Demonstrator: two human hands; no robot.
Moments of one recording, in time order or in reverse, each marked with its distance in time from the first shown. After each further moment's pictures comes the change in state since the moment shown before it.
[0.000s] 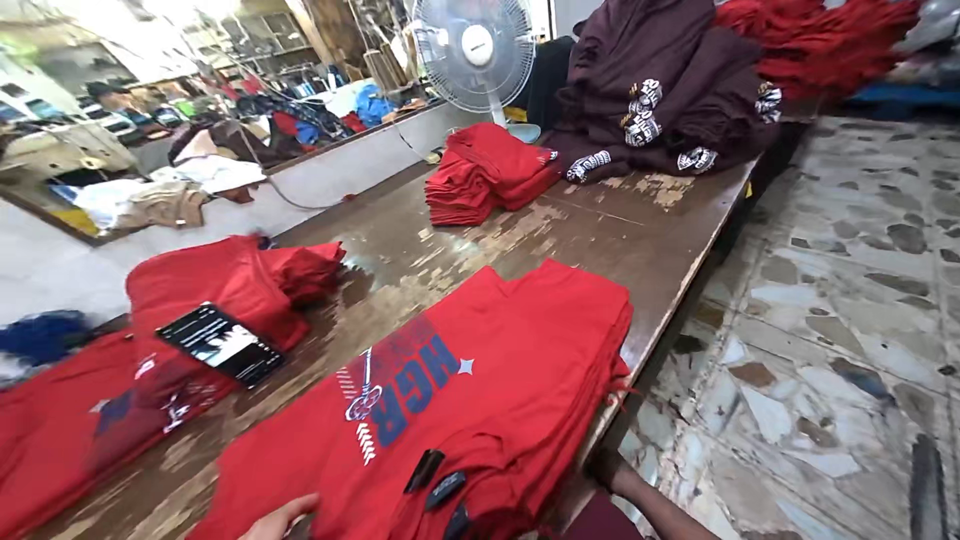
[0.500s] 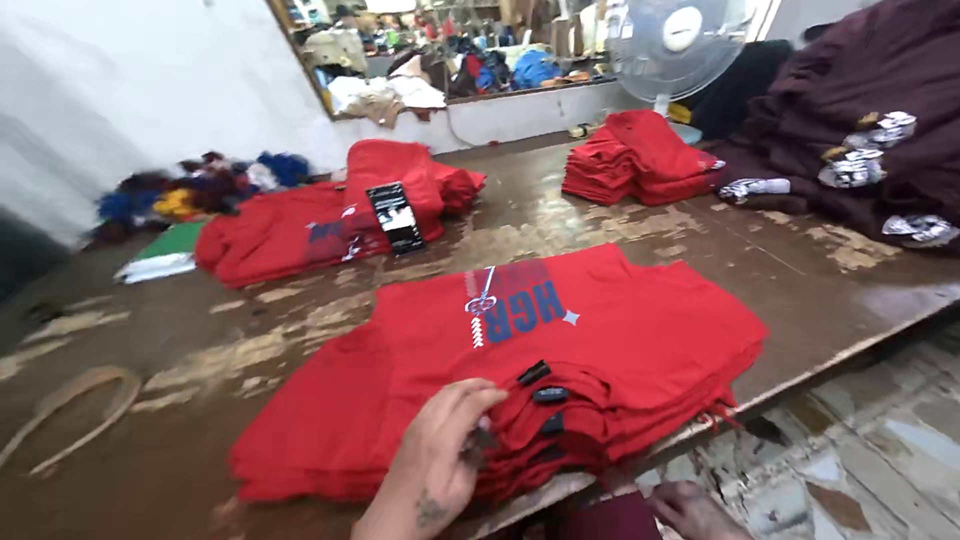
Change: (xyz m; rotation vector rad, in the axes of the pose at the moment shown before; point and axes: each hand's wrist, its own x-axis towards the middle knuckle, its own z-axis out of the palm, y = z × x) left_hand -0.062 0.066 0.003 -0.305 0.200 0.367; right_hand -0.098 -0.048 -0.057 -0.457 -0.171 -0.136
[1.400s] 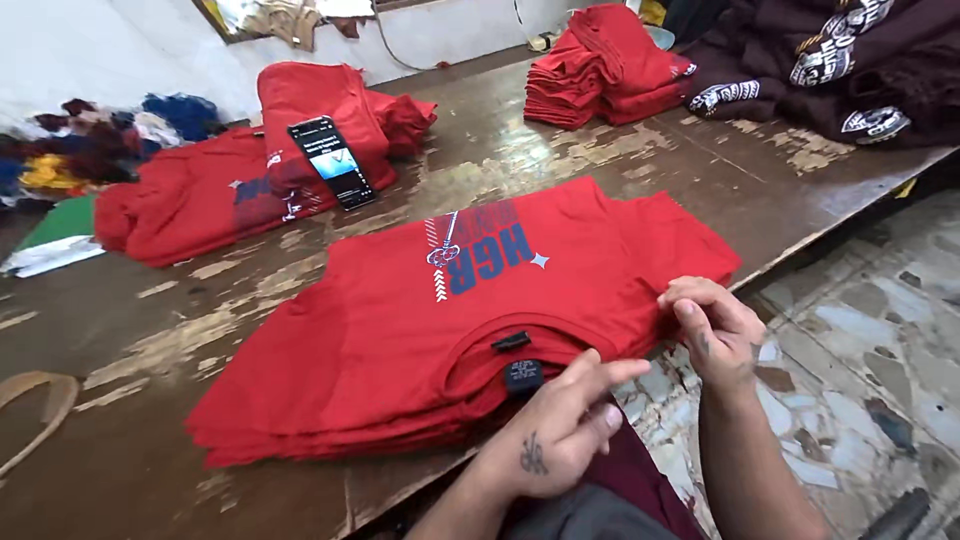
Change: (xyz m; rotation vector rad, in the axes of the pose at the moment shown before) left_hand 0.027 0.090 0.076 -0.733 -0.371 0.038; right_hand -0.033 -0.083 -0.100 0.302 1.165 -1.067
